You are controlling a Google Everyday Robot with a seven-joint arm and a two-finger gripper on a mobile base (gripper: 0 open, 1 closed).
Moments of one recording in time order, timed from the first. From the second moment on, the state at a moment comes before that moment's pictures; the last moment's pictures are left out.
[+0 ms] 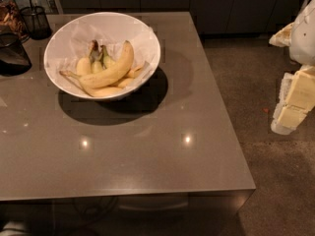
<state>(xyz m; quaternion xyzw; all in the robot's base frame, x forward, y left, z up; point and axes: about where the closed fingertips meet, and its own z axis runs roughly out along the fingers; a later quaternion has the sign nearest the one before) 0.438 -0.217 0.976 -0.60 0.78 -0.03 0.16</state>
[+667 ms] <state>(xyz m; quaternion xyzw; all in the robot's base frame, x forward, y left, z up) 0.452 -0.205 0.978 -0.62 0.77 -0.03 0.14</state>
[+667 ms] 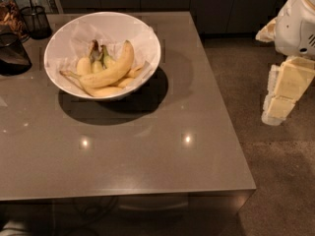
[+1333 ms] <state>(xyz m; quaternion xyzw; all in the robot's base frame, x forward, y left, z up) 0.496 -0.171 0.976 -0.67 0.74 -0.03 0.10</state>
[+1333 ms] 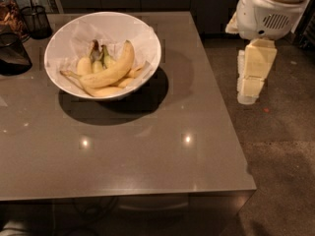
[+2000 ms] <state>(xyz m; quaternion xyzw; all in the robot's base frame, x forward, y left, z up) 0.512 -0.156 0.984 -0.67 0.73 -0.05 0.13</state>
